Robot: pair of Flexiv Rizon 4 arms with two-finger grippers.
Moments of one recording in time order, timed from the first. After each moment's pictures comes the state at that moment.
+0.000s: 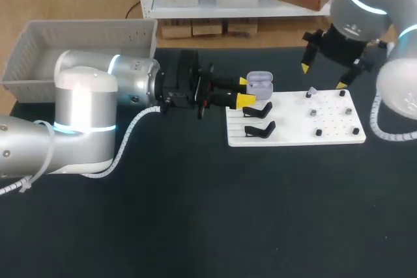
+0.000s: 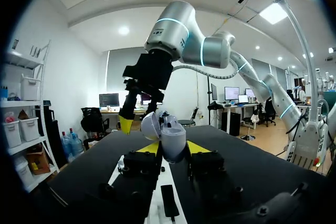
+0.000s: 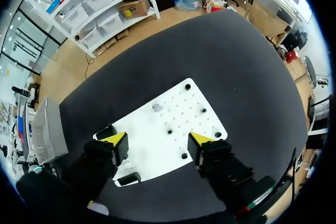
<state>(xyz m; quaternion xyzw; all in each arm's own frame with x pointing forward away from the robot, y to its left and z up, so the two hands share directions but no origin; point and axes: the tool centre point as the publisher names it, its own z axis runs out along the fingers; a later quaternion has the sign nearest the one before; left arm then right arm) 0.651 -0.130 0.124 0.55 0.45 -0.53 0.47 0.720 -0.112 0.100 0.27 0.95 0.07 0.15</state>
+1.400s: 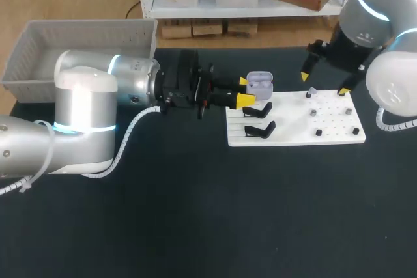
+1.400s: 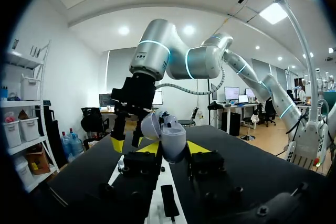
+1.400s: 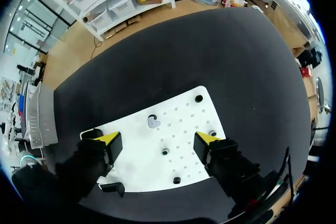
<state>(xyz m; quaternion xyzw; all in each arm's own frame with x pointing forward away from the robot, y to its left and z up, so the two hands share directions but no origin) 0.651 -0.130 0.124 0.55 0.45 -0.53 0.47 0.745 -0.126 0.055 0.18 0.97 0.09 0.12</state>
